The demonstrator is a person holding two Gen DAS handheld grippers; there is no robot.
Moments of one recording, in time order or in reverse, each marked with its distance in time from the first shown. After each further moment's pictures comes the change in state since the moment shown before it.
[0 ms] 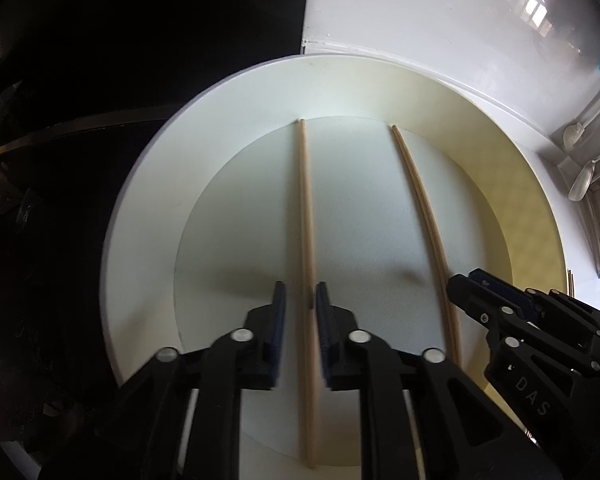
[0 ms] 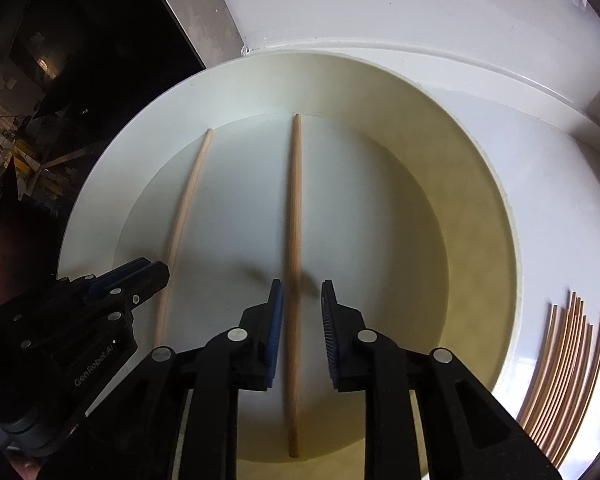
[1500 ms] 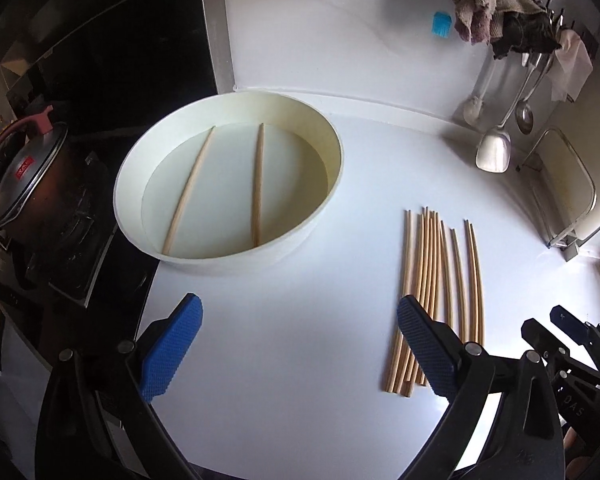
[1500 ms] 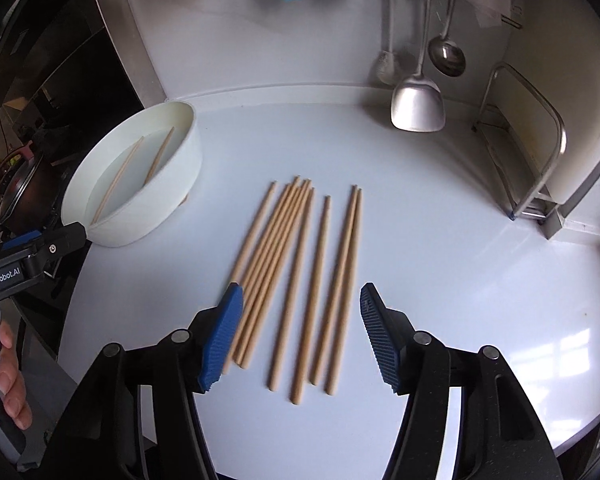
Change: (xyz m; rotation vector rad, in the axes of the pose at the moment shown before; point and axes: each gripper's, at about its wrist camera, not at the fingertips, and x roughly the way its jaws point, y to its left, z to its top) left arm -0.142 -0.183 -0.148 -0.025 -0.167 0.086; right arm -0.200 -0.215 -0.191 0.010 -0.188 -0.107
